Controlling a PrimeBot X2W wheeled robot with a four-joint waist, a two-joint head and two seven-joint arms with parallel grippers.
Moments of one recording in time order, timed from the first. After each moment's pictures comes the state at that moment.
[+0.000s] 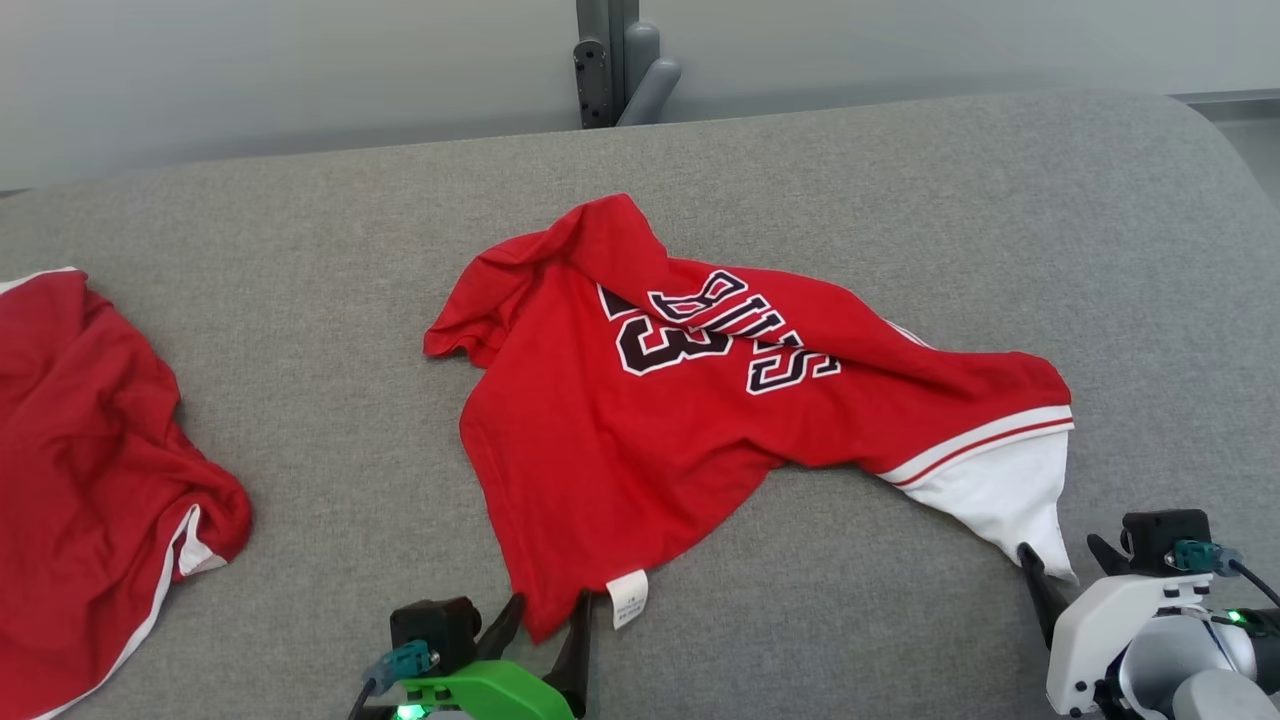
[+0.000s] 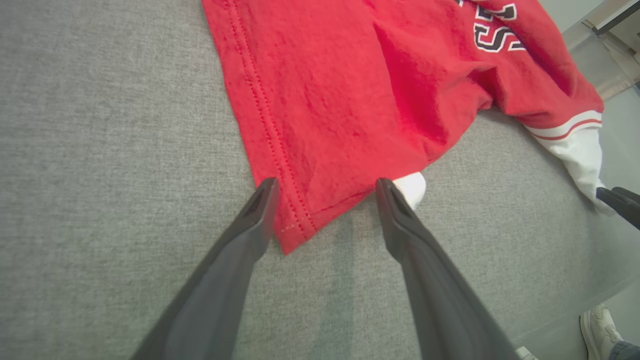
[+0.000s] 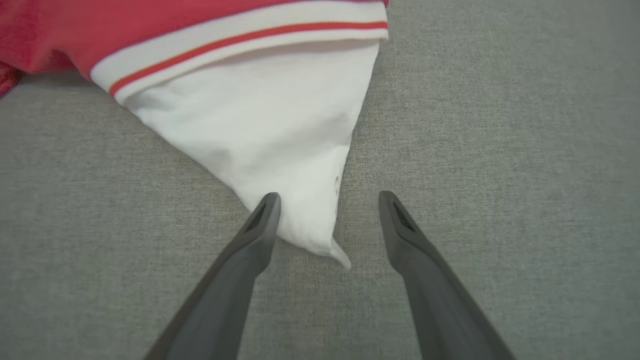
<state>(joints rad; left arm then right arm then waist) 0.02 0.05 -0.42 0.21 -0.51 0.09 0.07 -0.03 -0.22 -0.02 0.30 0.19 0.13 0.18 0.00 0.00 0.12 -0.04</state>
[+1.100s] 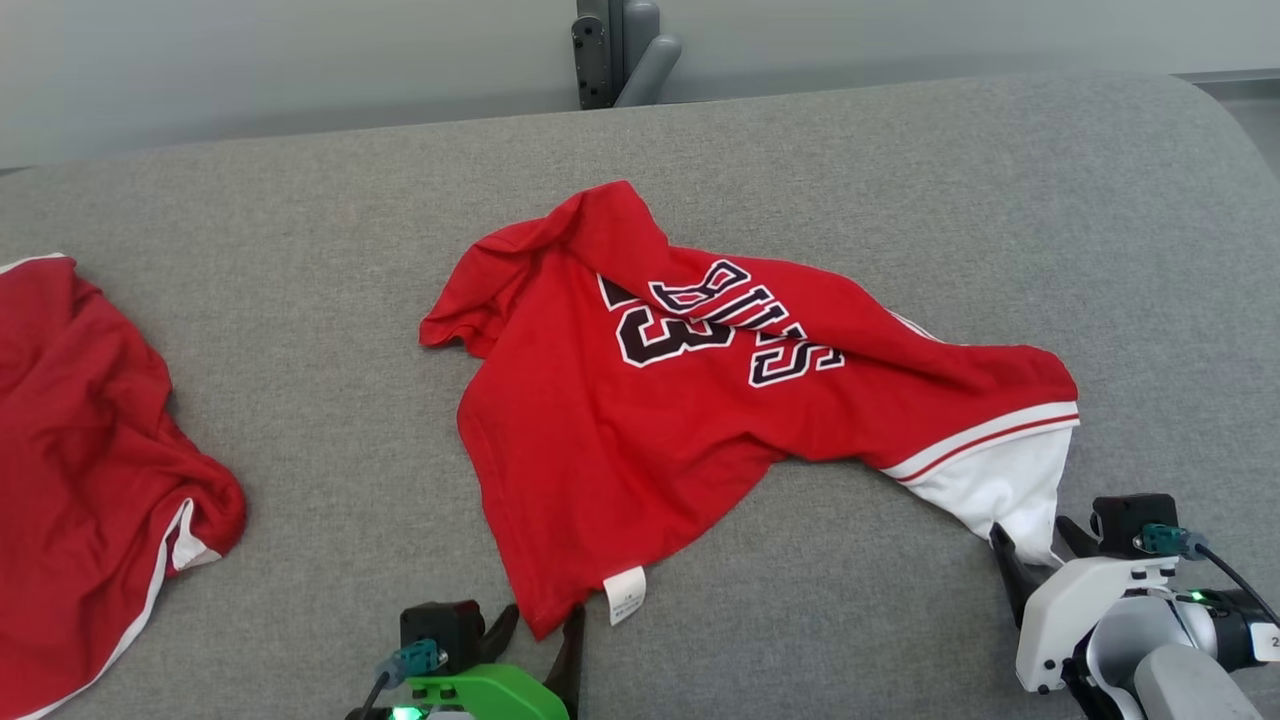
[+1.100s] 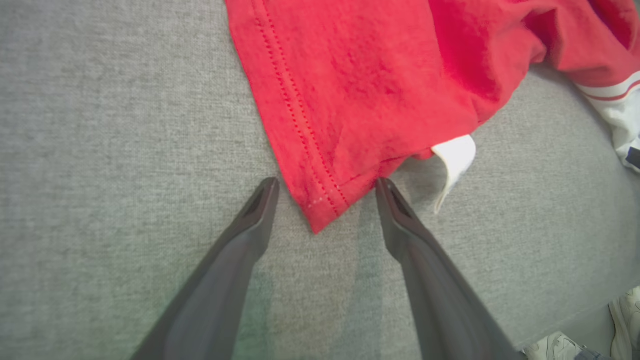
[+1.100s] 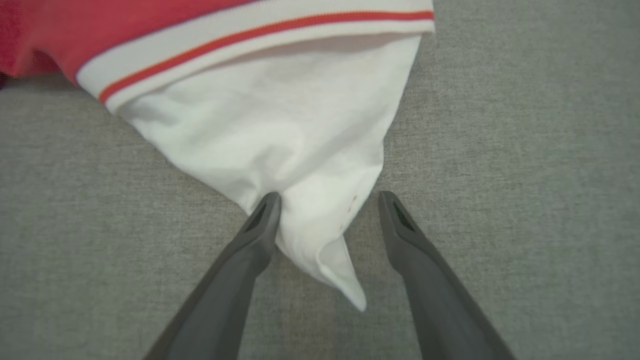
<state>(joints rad) -0.02 0.08 -0.47 0.30 -0.52 0.11 0.08 -0.14 -0.21 0.05 0.48 0.22 0.13 0.10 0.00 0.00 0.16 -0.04</state>
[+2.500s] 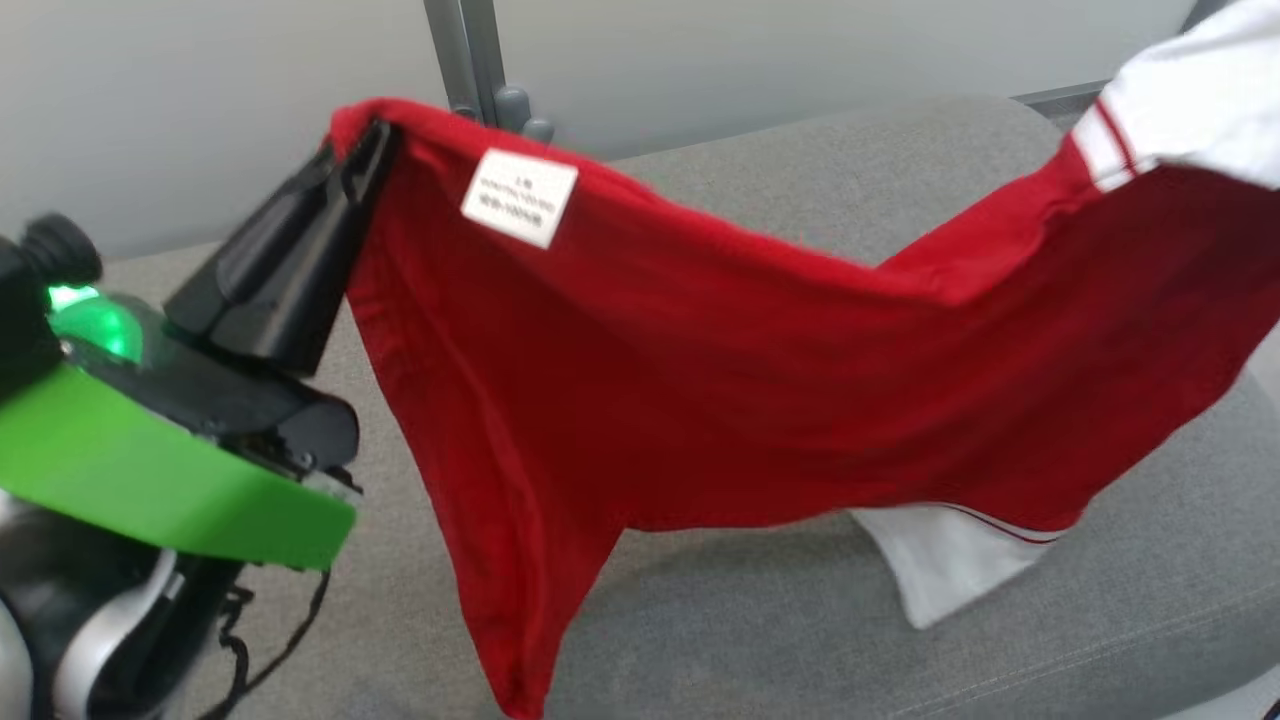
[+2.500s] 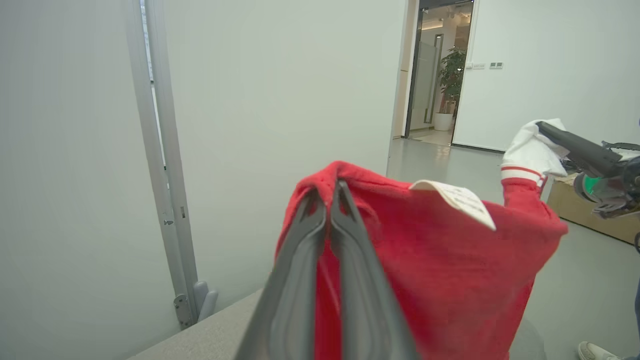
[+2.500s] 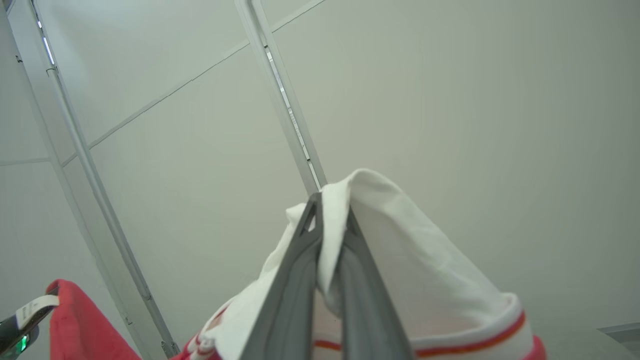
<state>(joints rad) -0.39 0.39 -0.23 -0.68 -0.71 0.10 0.52 -0.36 -0.28 -0.25 -0.47 0.95 0.13 0.44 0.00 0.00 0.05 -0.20</state>
